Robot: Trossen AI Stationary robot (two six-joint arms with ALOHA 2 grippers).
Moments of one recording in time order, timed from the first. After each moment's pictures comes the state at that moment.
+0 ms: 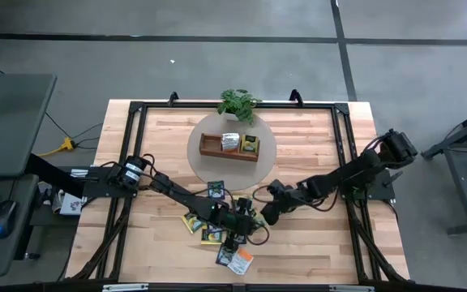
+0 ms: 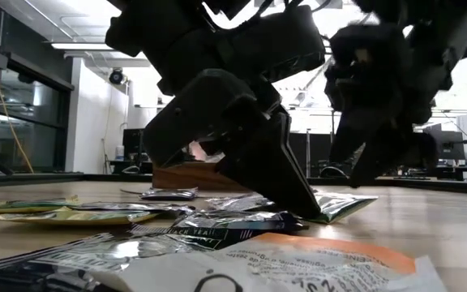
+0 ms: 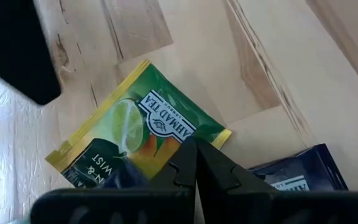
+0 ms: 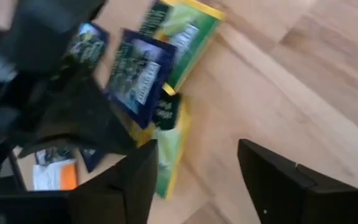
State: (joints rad) left arm -0.39 2.17 1.35 -0.10 -0.15 0.04; right arm 0.33 1.59 0.69 0.03 0.11 1.19
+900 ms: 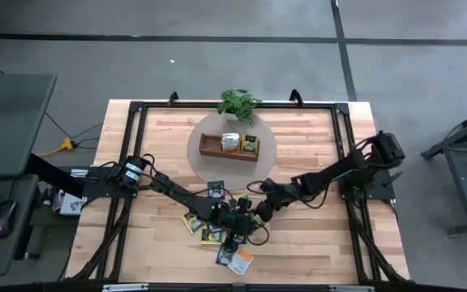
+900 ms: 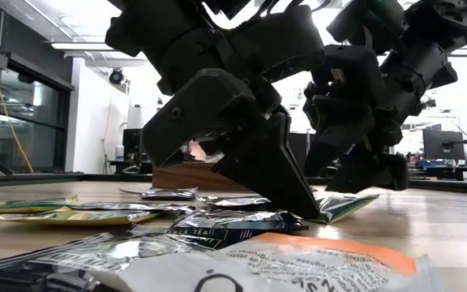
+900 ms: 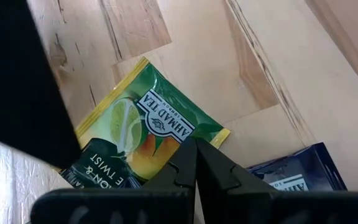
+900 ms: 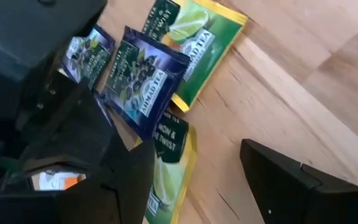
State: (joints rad) left arm -0.39 2.17 1.35 -0.10 -0.15 0.04; right arm 0.24 1.71 0.67 0.25 -0.01 1.10
